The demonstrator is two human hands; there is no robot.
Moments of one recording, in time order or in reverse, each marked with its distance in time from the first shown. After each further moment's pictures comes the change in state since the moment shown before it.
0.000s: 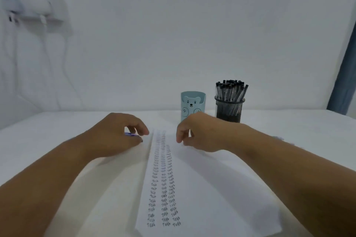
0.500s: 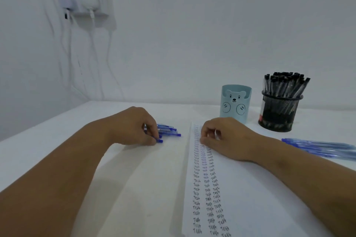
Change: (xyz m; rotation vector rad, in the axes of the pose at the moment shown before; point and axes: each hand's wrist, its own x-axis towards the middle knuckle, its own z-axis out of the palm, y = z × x) left_hand -0.005 -0.038 -0.038 0.319 -0.253 -0.168; right_hand 0.039 0.002 0.053 0.177 0.178 -0.134
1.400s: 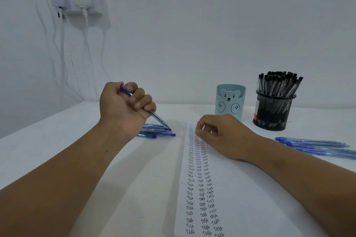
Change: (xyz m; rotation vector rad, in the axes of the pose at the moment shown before) left_hand 0.006 0.044 0.003 -1.975 0.560 0.033; right_hand -0.003 0.003 0.002 0.120 0.118 0.001
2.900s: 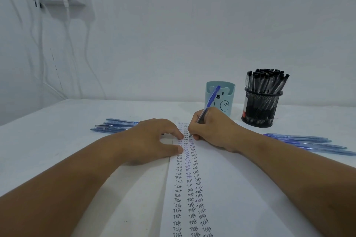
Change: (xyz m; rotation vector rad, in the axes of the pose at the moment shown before) left_hand -0.005 -0.049 -0.021 1.700 -0.654 -0.005; right_hand 0.014 -0.009 0.000 0.266 -0.009 0.351
